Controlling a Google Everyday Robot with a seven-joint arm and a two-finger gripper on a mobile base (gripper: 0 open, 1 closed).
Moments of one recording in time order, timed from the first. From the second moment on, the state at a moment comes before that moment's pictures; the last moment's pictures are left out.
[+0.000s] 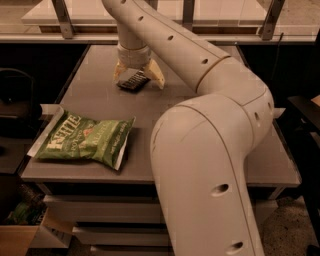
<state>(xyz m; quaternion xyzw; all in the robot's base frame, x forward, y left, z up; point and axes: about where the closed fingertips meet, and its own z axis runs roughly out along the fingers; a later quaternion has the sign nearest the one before) 0.728 0.064 0.820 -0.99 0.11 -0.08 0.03</state>
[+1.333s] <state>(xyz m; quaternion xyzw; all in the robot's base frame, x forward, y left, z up) 0.733 0.066 0.842 -0.99 0.12 -0.09 0.04</state>
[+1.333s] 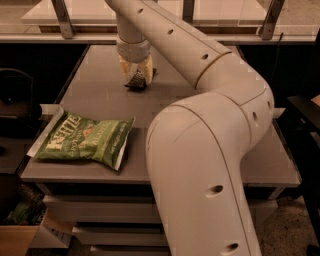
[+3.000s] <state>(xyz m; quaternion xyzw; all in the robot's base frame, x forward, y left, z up) 0.666 0.105 0.918 -0.99 0.02 -0.08 0.10</state>
